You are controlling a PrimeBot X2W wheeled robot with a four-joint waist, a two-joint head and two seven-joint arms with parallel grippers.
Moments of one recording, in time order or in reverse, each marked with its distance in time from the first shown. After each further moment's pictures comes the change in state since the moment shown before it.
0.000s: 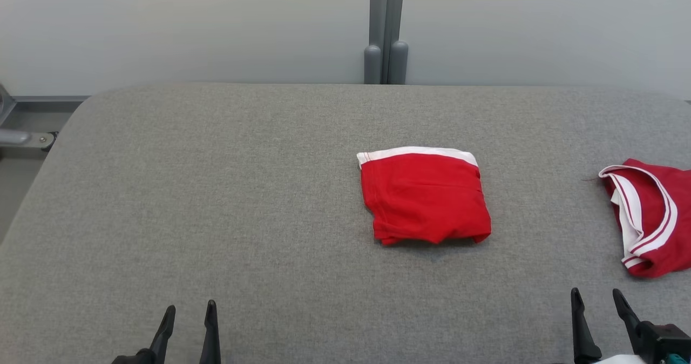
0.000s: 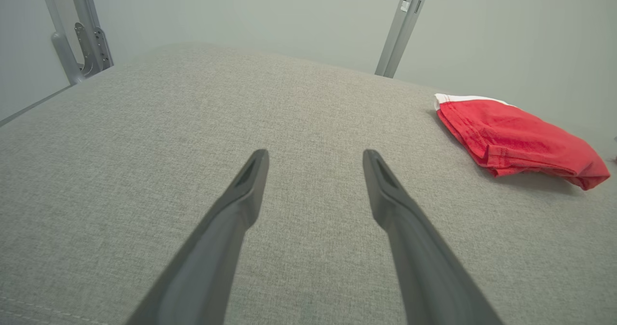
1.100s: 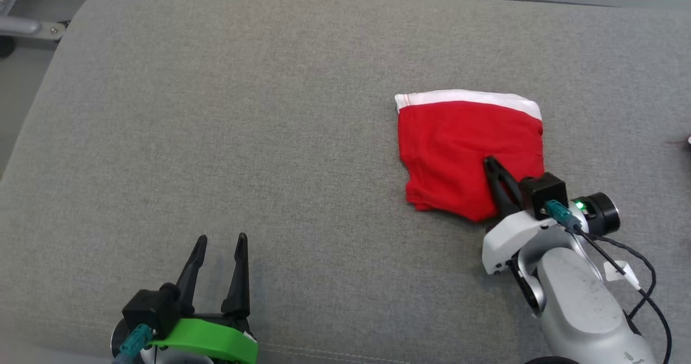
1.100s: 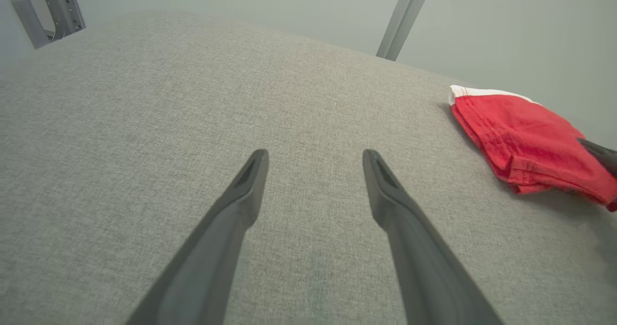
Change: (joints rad) left arm -0.182 -0.010 -0.086 0.011 -0.051 -0.018 0.000; right arm -0.566 -0.008 0.249 0.362 -0.152 0.000 -0.001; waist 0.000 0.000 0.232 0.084
